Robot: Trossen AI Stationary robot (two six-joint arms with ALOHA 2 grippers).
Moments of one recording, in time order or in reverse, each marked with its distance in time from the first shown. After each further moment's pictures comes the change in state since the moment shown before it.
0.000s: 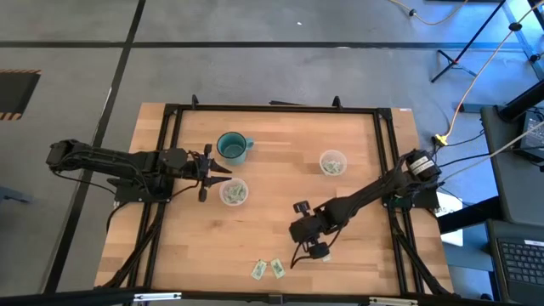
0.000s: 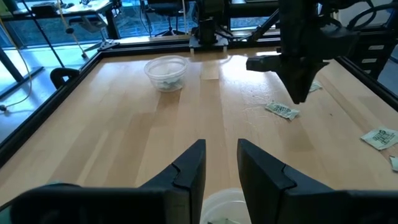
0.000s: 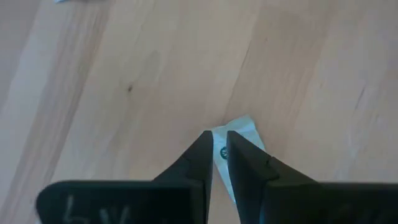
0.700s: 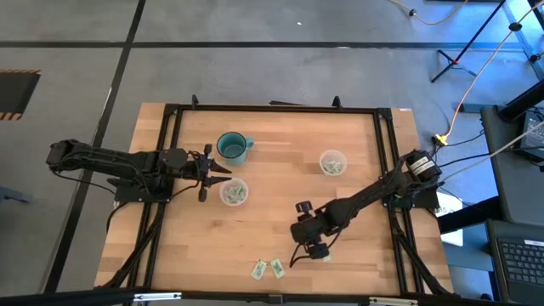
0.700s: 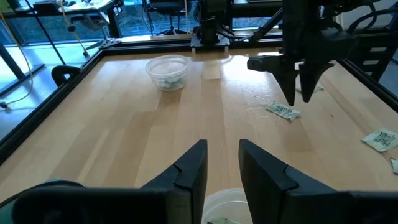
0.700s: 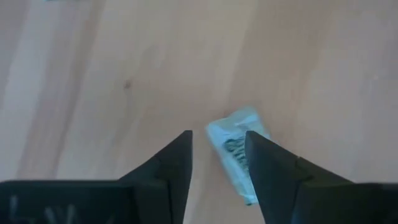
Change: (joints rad) left arm 0.000 0.000 0.000 -0.002 0.000 -0.016; right arm 0.009 0.000 -0.011 -0.004 0.028 0.063
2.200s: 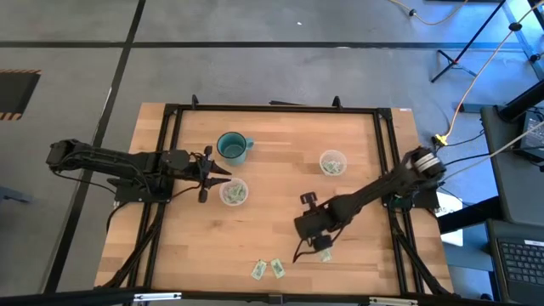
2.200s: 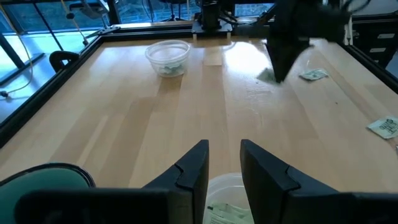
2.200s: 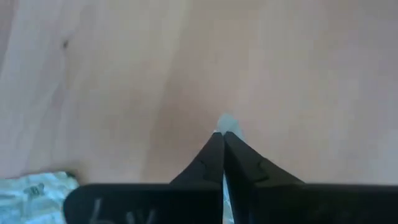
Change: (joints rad) left arm 0.000 0.011 -0.019 -0.014 -0.001 -0.008; right arm -0.017 -0.046 -0.003 -0.137 0.128 -0.051
